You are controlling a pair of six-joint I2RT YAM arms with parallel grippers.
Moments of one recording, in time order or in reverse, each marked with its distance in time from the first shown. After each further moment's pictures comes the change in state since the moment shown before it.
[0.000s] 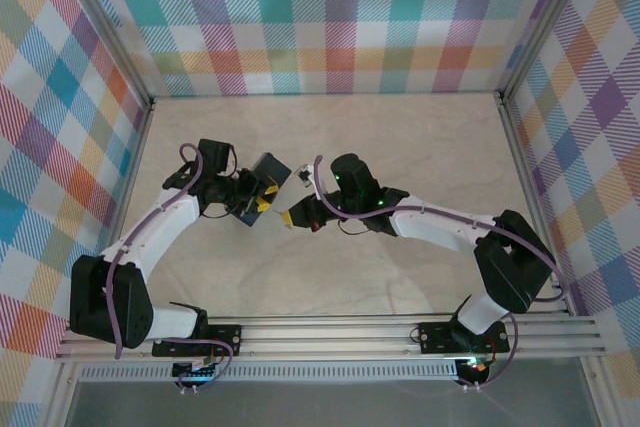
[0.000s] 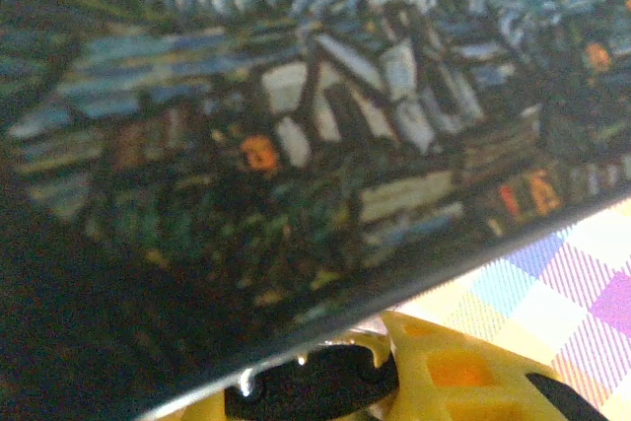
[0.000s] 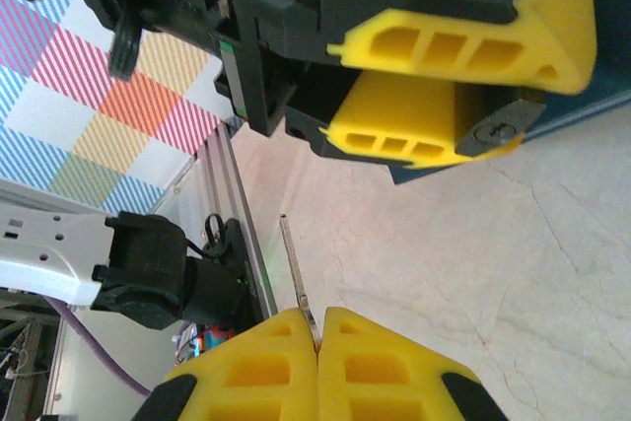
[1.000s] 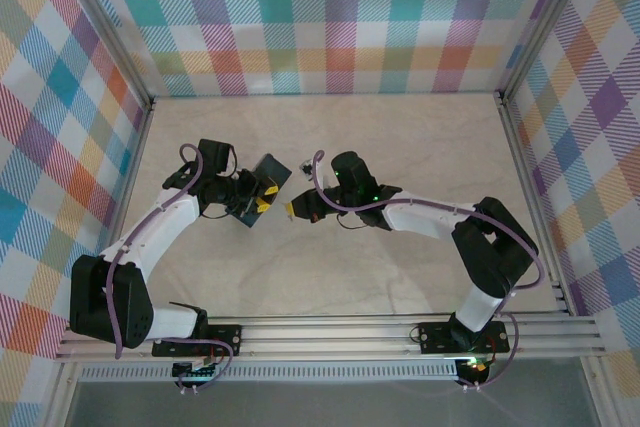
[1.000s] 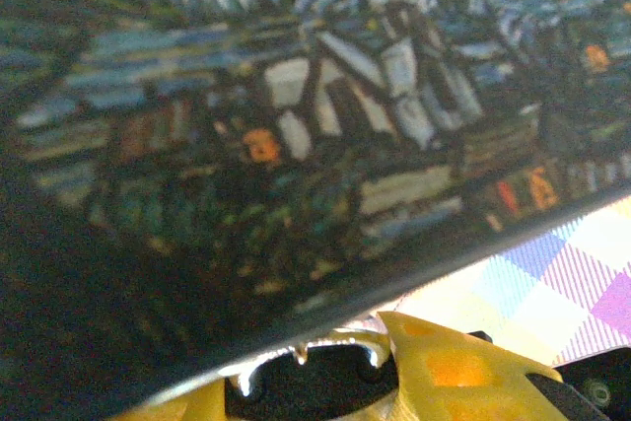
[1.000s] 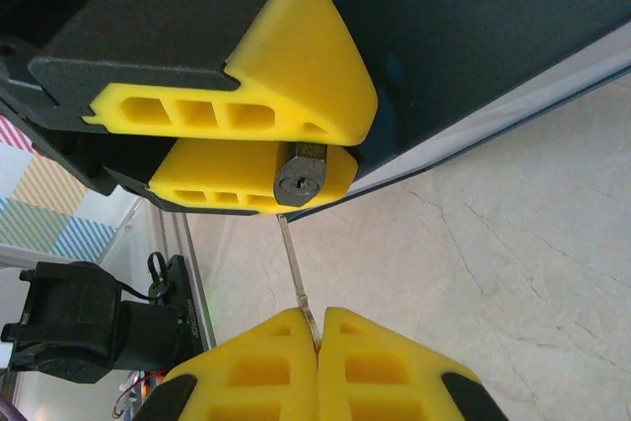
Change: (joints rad) left arm 0.001 0.000 0.001 -0.005 0.001 -0.002; right arm -0.053 0.119 0.006 0.103 0.040 0.021
